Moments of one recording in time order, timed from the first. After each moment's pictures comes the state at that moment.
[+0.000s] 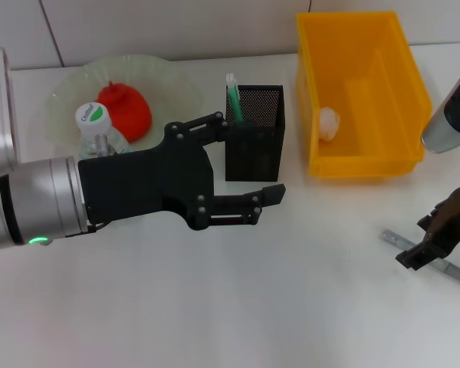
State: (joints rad) left arm -0.30 -2.07 1.51 1.11 1.37 1.33 -1.33; right arm 0.42 2.08 -1.23 -1.36 -2.70 -1.59 2.28
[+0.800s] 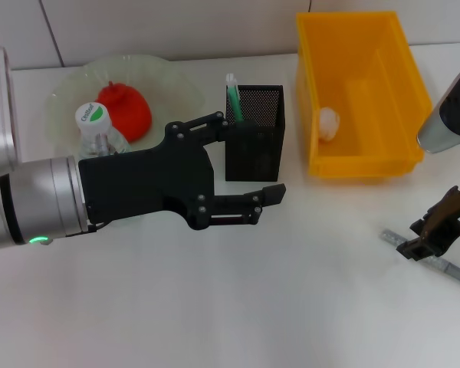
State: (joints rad) left arm -0.30 -2.07 1.51 1.11 1.37 1.33 -1.33; right arm 0.42 2.08 -1.24 -1.36 -2.70 -1.57 2.28
